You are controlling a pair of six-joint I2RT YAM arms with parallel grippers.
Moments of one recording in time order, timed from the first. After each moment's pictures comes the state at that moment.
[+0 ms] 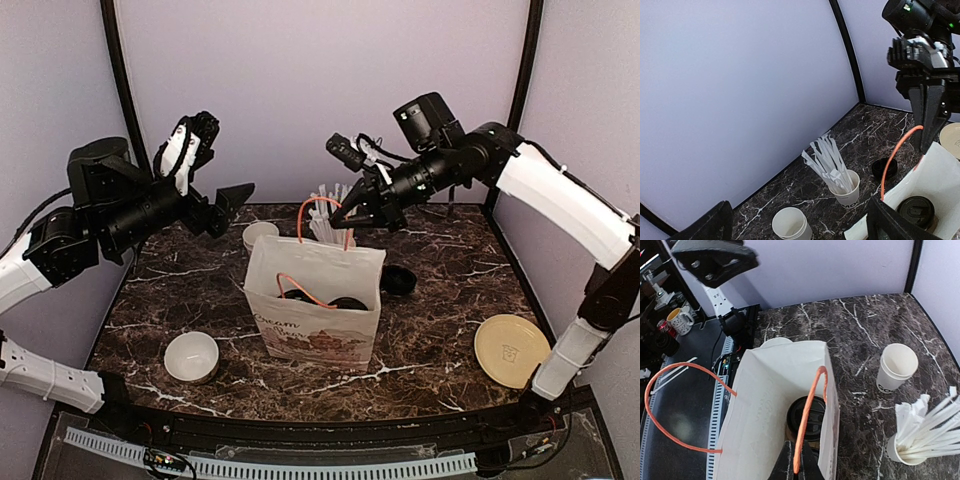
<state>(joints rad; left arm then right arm) -1.00 1.04 1.22 -0.27 -0.39 0.31 0.77 1.65 1.84 -0.92 -0.73 -0.35</state>
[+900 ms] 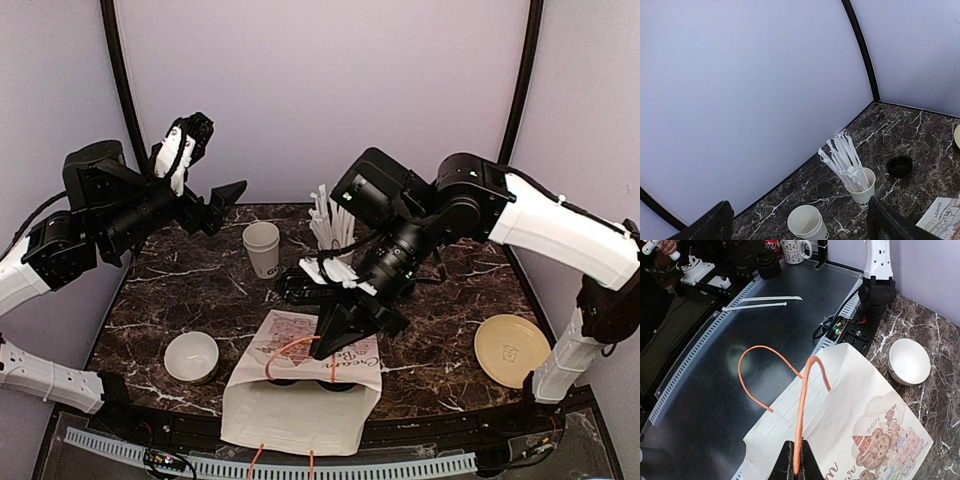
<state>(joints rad) -0.98 1.01 1.19 -0.24 -0.45 0.36 1.24 1.66 1.84 -1.17 -0.73 -0.64</state>
